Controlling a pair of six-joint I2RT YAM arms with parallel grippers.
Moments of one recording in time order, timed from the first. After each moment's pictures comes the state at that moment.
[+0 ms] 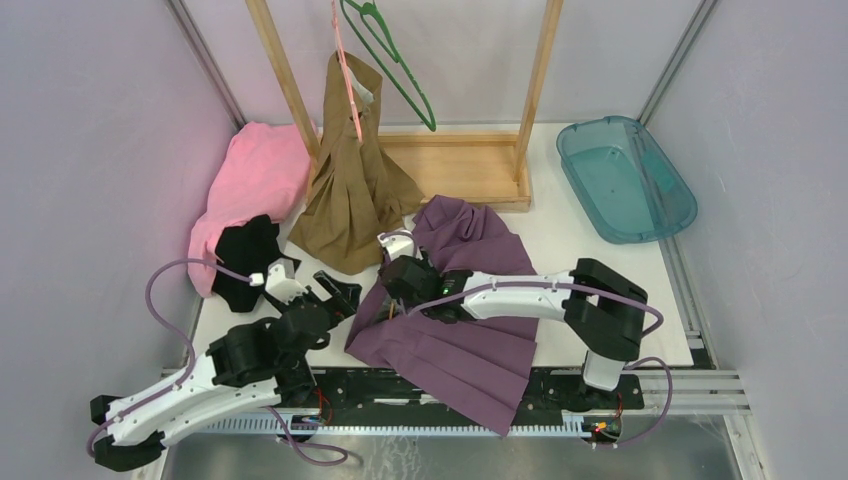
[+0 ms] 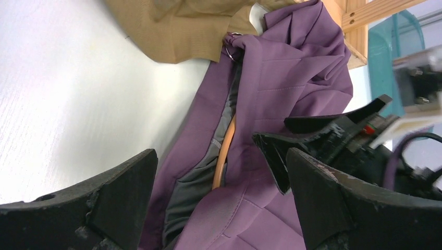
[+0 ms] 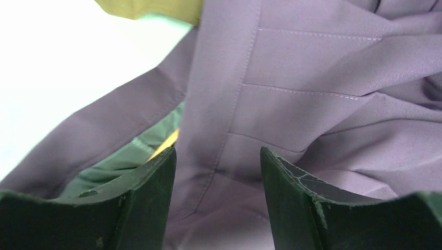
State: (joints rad) left arm -1.10 0.32 0.51 -0.88 -0.81 -1.27; right arm 1.20 1.80 1.14 -0.18 0.53 0.44
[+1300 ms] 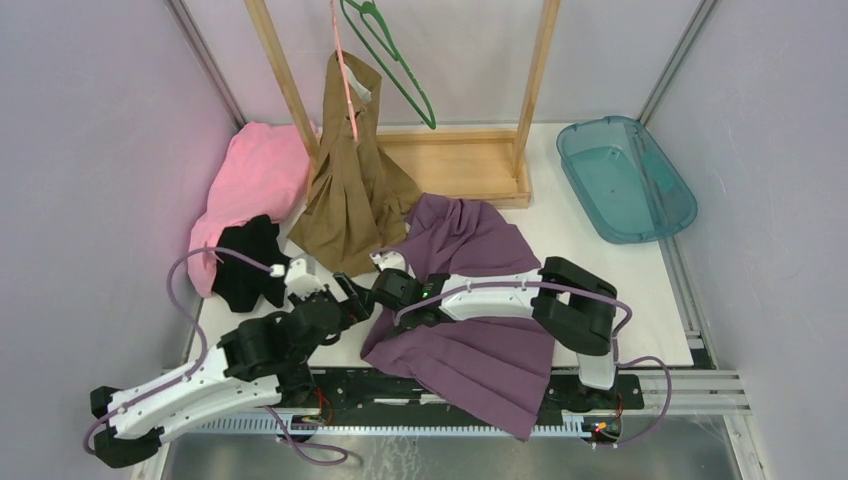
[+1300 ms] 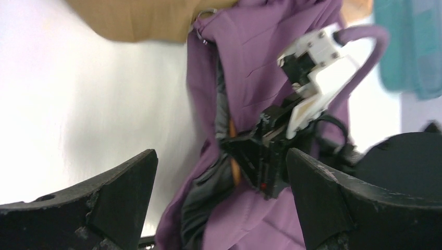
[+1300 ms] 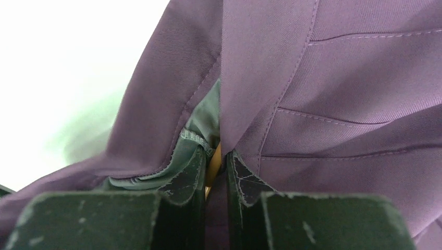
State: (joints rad) left arm -1.10 0.36 0.52 -0.82 -0.70 -1.19; right arm 1.23 1.94 1.27 -0.40 0.37 0.60
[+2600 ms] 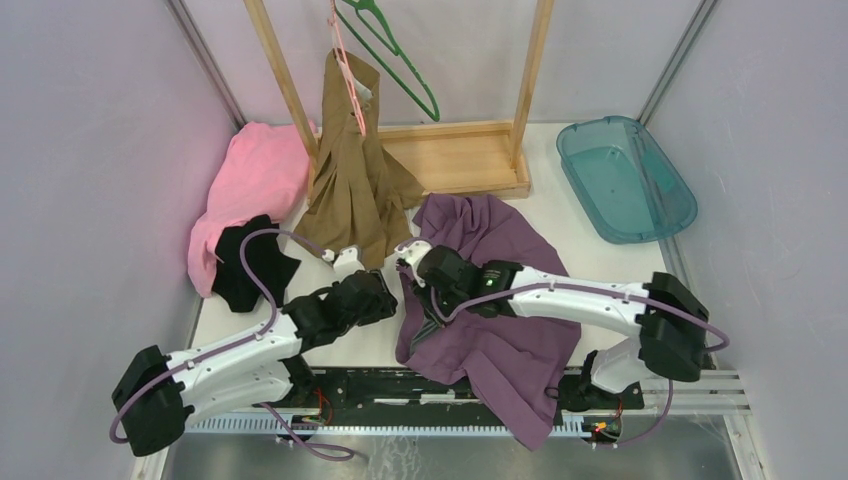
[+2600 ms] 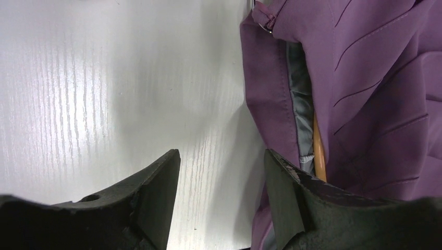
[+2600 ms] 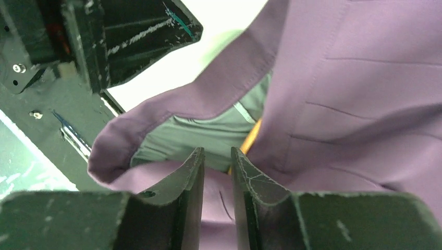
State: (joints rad) left arm -0.90 0.91 0.44 -0.41 -0.38 -1.01; right arm 1.14 1.46 1.04 -0.48 0.08 0.30
